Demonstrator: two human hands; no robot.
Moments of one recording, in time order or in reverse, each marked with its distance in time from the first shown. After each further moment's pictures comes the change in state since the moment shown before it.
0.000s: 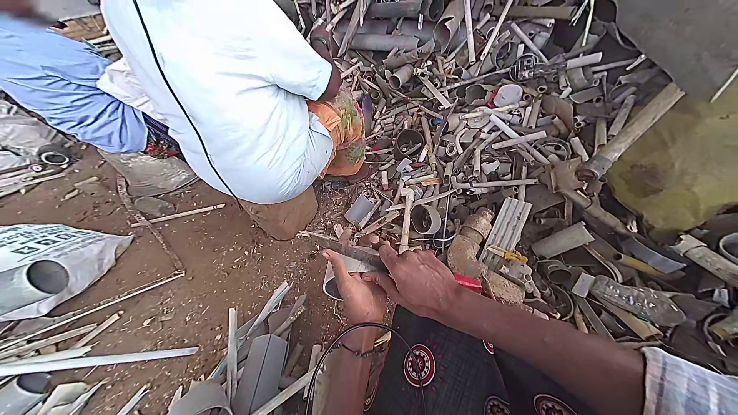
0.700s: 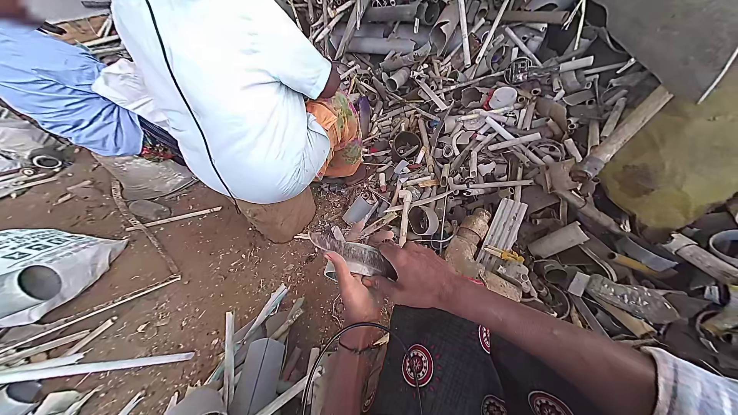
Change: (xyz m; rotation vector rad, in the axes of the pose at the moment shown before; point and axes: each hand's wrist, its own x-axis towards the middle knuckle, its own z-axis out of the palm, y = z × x) left_hand 0.006 -0.003 -0.014 -0.013 -0.356 0.000; right_hand 0.005 0.008 -0.017 0.183 -0.109 0.019
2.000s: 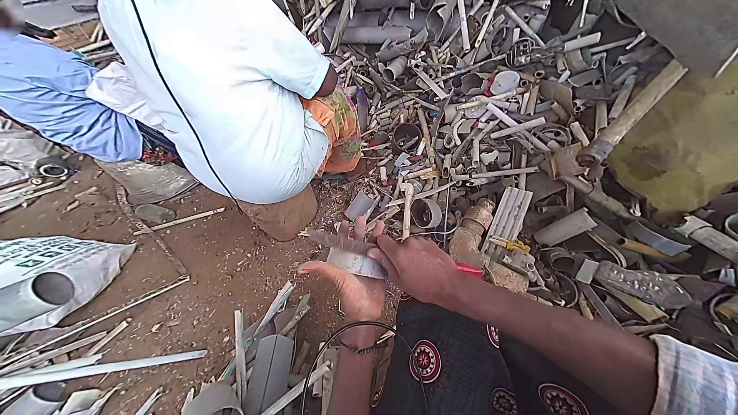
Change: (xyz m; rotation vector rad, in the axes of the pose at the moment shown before) left_hand 0.002 0.013 0.016 -0.155 0.269 -0.038; right_hand 0.002 0.002 0.012 -0.066 0.153 -0.013
